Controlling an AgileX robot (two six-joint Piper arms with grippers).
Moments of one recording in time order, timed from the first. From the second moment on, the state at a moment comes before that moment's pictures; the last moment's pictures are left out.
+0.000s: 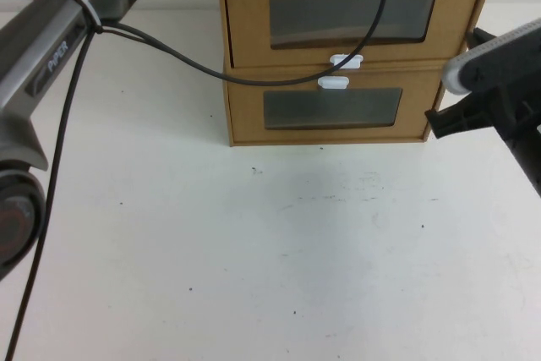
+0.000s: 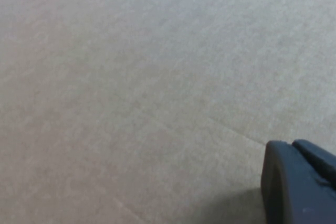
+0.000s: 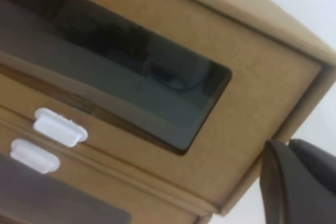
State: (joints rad) right arm 0.55 1.39 -0.72 0.62 -0.68 -0.92; left arm -0.47 2.15 -2.22 -0.64 0.60 0.78
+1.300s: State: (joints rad) right arm 0.57 1.63 -0.72 0.46 -0.83 -1.73; left arm -0.46 2.25 -2.26 -0.74 0.56 0.74
